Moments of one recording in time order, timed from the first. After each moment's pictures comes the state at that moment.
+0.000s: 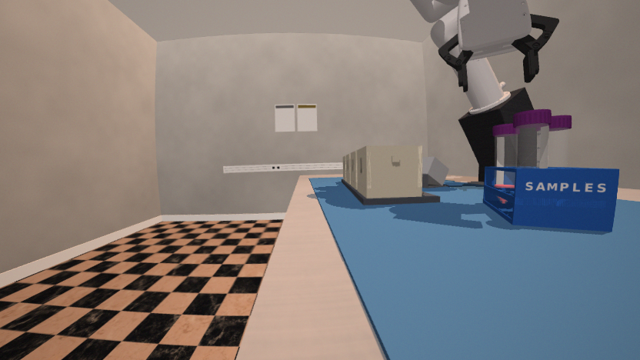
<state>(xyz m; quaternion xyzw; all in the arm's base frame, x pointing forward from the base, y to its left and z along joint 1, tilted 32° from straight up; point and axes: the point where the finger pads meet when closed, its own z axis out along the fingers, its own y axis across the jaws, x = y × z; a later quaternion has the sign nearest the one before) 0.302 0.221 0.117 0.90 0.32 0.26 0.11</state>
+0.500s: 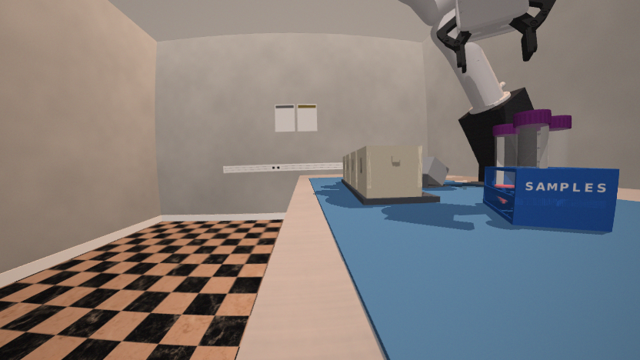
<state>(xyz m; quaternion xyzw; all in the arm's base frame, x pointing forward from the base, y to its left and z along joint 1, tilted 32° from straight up) 0.283 0.222 0.147 0.90 0.32 0.26 0.11</state>
